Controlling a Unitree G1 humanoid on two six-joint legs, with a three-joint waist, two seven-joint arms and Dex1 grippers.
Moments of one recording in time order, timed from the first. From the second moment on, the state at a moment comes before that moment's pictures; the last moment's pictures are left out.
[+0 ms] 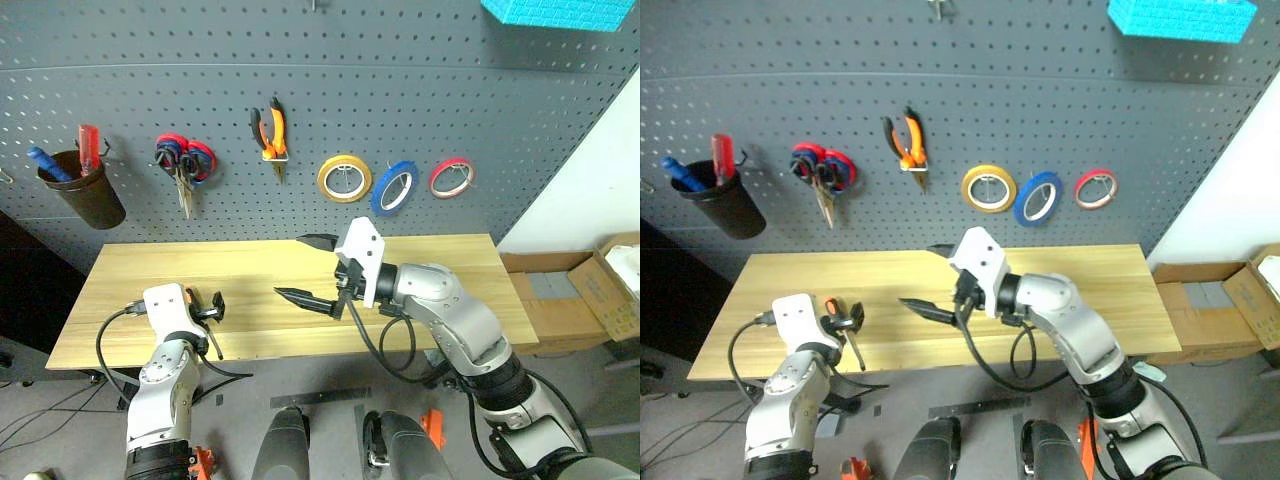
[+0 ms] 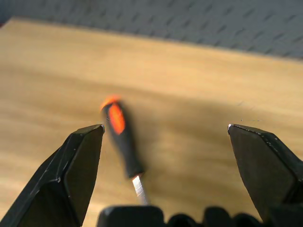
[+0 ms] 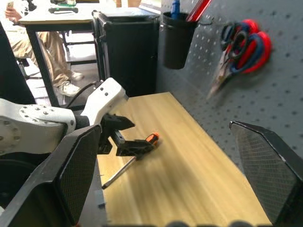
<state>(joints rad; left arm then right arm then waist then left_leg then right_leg) -0.06 0.23 0.34 0.00 -0.24 0.43 0.01 -0.55 -0.19 0.40 -0.26 0.27 0.50 0.67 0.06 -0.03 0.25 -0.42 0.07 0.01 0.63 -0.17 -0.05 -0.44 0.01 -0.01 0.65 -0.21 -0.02</state>
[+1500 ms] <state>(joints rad) -0.29 0.30 0.47 0.31 -0.30 0.48 0.08 -0.63 -0.24 0.41 -0.20 0.26 0.57 0.77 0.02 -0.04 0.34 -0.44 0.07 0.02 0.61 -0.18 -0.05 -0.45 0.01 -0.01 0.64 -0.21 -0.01</state>
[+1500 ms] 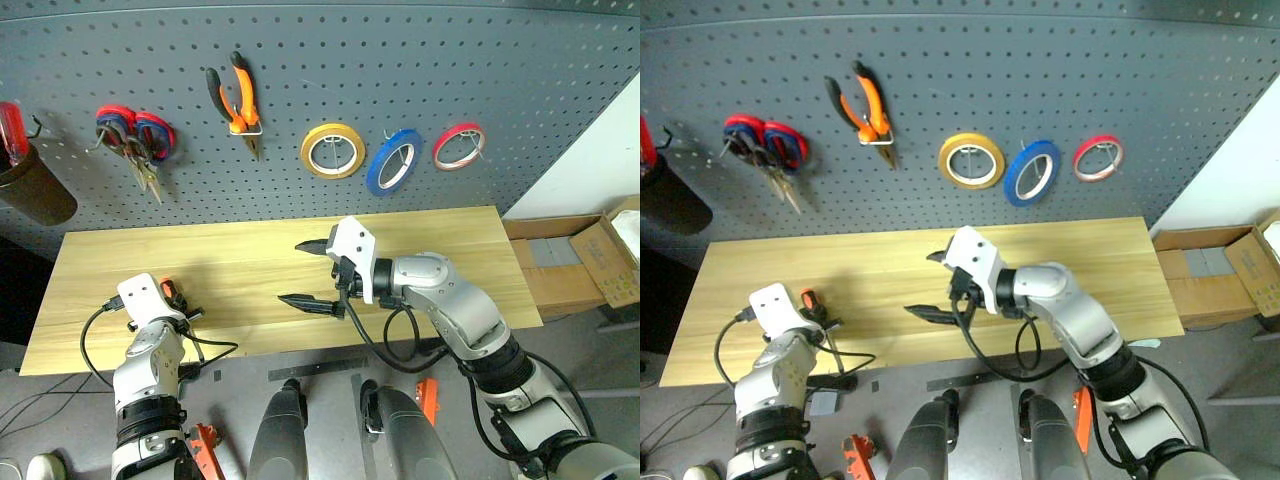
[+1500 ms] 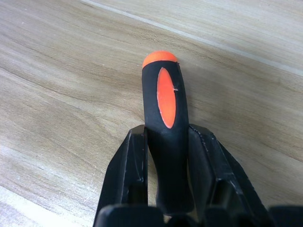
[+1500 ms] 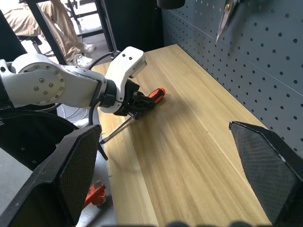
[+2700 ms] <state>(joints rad) -0.32 0.40 0.45 -0.15 -0.07 0.16 0.15 -0.70 -0.08 0.26 -0.07 0.36 0.39 0.75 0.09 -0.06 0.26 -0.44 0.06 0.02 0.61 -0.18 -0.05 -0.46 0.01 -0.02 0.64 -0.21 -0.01</state>
